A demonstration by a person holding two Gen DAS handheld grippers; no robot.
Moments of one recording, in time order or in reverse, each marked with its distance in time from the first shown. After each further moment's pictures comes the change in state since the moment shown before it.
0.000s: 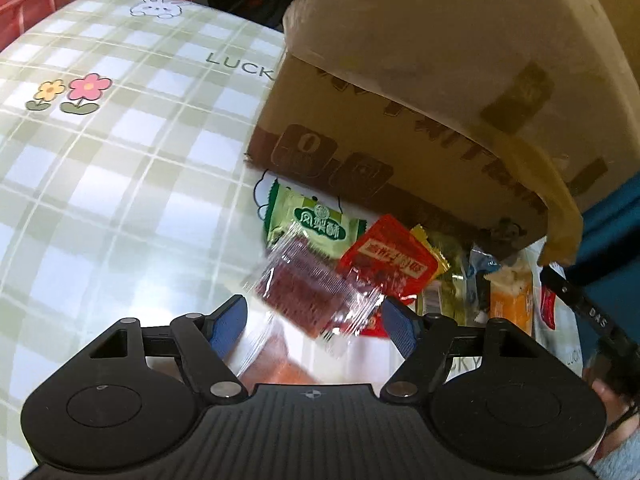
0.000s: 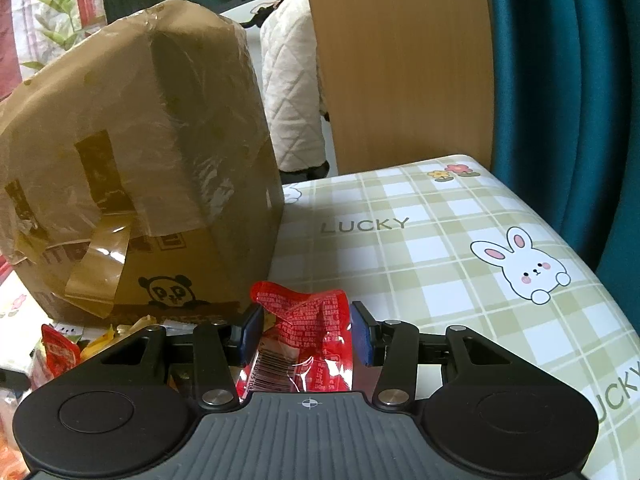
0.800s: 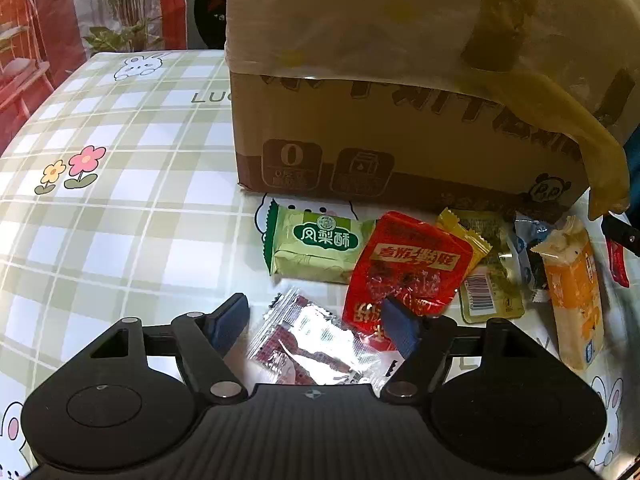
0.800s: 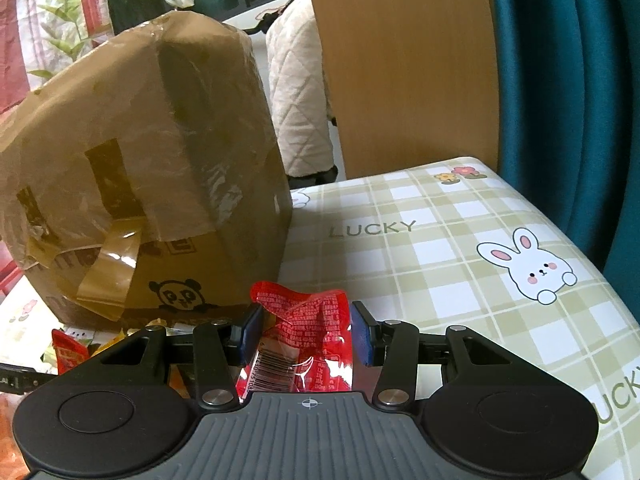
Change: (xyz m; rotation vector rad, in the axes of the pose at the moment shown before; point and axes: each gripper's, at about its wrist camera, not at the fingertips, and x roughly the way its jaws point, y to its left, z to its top) left arm 0.024 -0.038 -0.001 0.226 -0.025 0.217; right arm -0.006 0.002 -0.002 0.011 -0.015 0.029
